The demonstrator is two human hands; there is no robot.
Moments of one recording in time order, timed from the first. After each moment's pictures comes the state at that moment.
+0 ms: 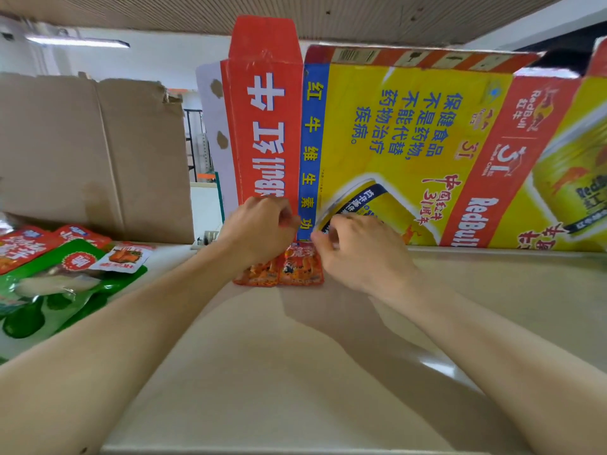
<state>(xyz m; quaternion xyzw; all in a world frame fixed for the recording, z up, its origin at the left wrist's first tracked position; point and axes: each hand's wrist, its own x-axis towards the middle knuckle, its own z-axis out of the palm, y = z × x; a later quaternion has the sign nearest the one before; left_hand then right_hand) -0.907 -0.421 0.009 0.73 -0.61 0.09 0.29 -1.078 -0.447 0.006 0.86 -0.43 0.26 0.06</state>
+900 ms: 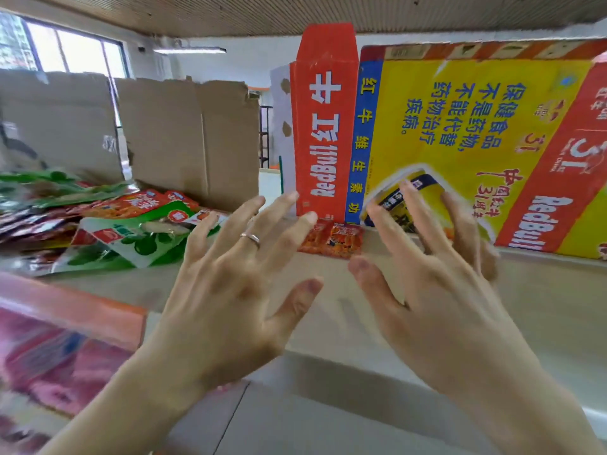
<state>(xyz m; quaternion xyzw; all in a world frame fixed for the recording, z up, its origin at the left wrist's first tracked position) -0.988 -0.219 -0.014 0.73 -0.59 0.27 0.22 -1.155 -0.335 0.003 0.89 -0.34 0.30 0.03</state>
